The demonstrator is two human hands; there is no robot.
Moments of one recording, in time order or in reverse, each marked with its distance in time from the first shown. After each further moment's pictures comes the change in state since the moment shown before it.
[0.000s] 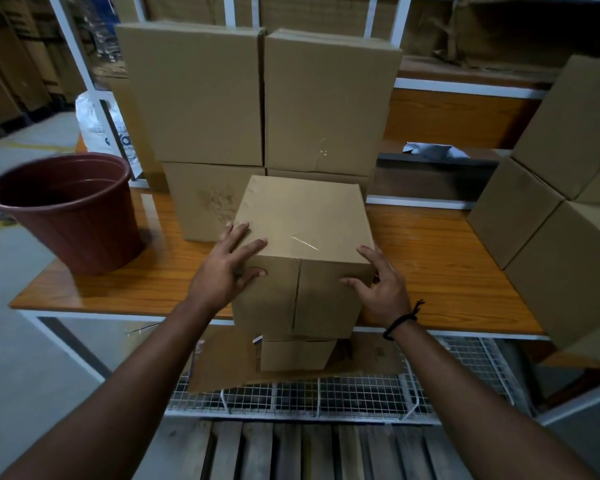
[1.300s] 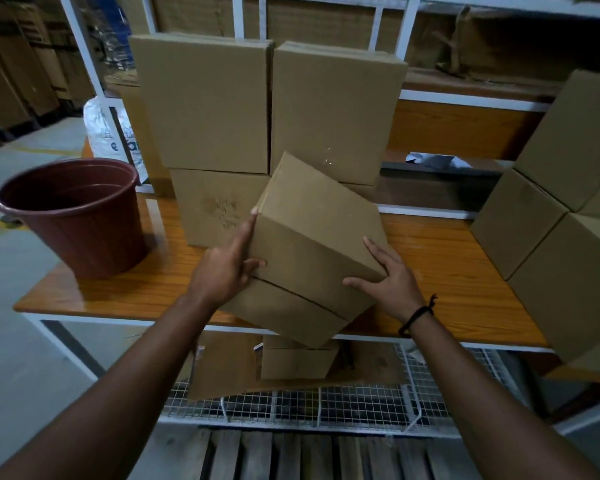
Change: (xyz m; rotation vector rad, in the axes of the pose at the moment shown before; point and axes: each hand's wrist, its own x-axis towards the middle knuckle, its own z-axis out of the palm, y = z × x) left_hand 0.013 0.017 -0.028 0.011 -0.021 -0.110; right_hand 0.020 -0.025 -0.025 0.001 -0.166 0.192
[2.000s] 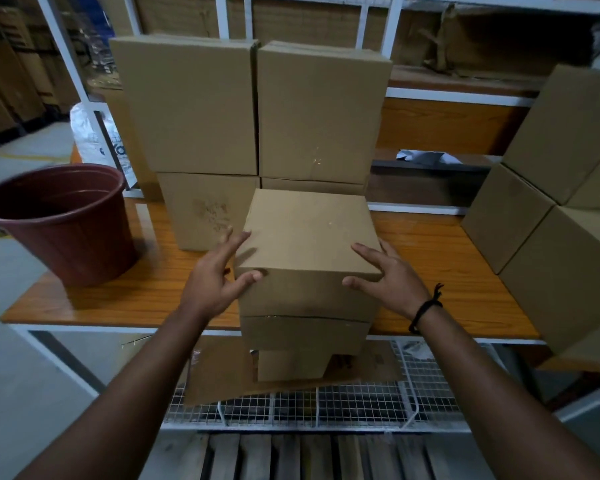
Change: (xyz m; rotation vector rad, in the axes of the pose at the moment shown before) left_hand -0.011 -0.008 0.015 -0.318 0.005 -0.103; right_hand -0.001 -0.006 -0.024 -0.223 -0.138 -0.001
